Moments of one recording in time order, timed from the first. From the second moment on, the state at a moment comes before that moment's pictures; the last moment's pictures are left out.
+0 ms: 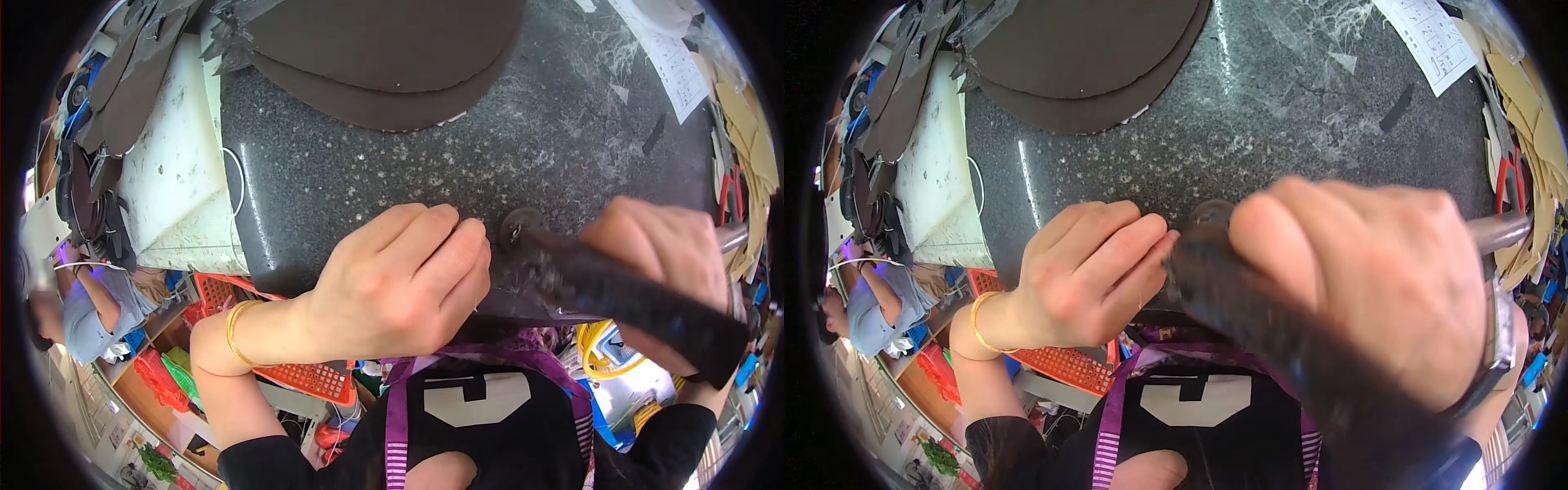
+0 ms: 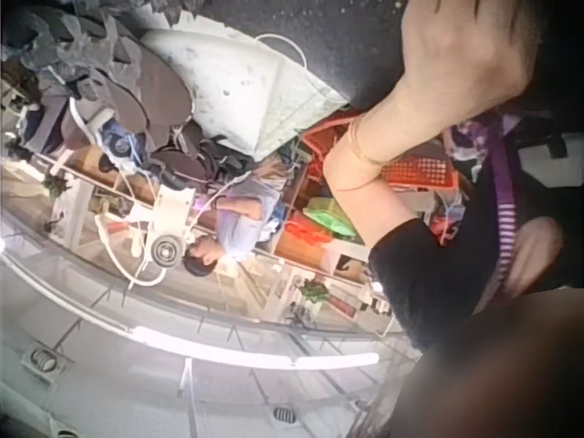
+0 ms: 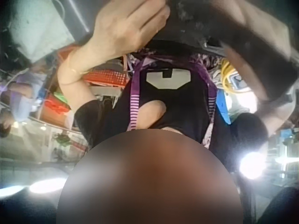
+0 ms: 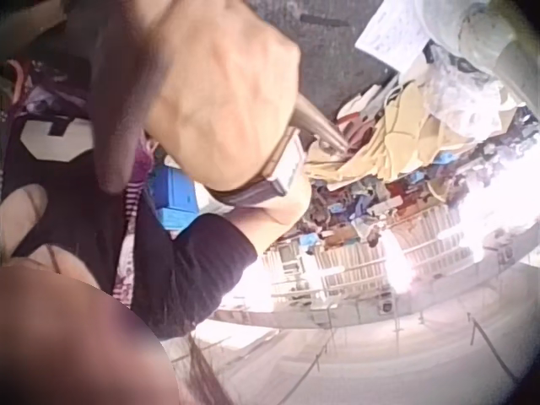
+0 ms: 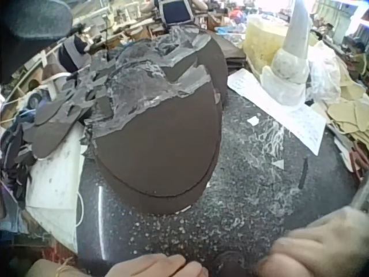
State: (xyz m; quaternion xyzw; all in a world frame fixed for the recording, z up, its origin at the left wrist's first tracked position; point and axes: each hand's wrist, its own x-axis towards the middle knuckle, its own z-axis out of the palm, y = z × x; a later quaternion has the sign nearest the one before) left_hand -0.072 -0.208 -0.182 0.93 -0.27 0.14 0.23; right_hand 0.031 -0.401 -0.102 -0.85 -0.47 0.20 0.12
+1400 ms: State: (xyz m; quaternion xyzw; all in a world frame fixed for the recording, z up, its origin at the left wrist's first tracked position) left_hand -0.108 -0.223 -0.181 0.96 -0.11 0.15 0.21; right_hand 0.025 -0.374 -0.105 -0.83 -0.52 0.17 0.14
